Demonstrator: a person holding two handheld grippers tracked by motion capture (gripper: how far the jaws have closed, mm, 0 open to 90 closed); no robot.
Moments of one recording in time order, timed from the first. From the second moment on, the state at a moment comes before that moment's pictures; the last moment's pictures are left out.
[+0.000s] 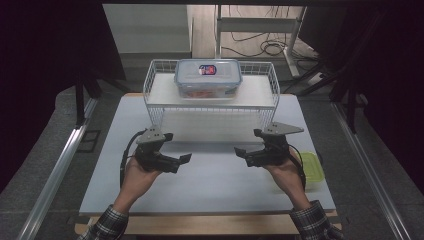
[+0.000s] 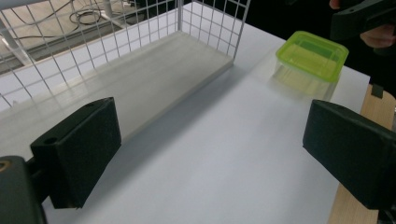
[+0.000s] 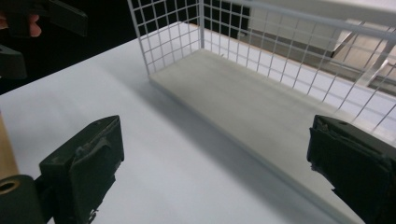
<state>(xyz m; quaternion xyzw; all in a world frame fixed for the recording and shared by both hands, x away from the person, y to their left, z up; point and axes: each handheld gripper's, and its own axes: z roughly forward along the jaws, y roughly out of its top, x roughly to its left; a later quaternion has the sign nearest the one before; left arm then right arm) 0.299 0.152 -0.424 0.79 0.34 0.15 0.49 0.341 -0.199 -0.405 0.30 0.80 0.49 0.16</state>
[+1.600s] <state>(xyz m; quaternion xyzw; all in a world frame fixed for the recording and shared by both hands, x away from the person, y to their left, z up) 0.236 0.159 -0.507 0.81 0.35 0.15 0.44 0.287 -0.216 -0.486 0.32 0.83 0.42 0.15</state>
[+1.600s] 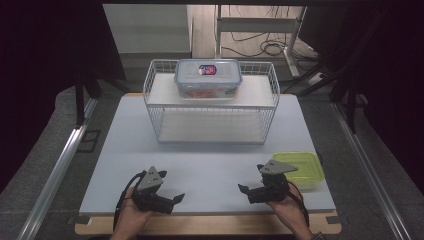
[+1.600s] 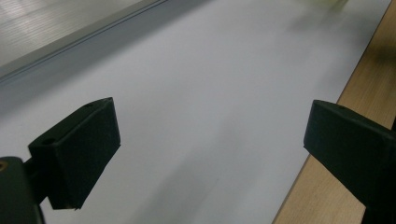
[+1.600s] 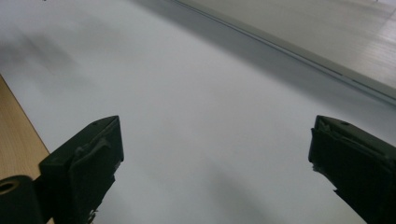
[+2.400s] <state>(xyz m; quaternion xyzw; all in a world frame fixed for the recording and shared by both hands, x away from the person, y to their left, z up) 0.240 0.162 -0.514 0.81 0.35 0.15 0.44 0.311 -0.284 -0.466 0.42 0.80 0.38 0.20</state>
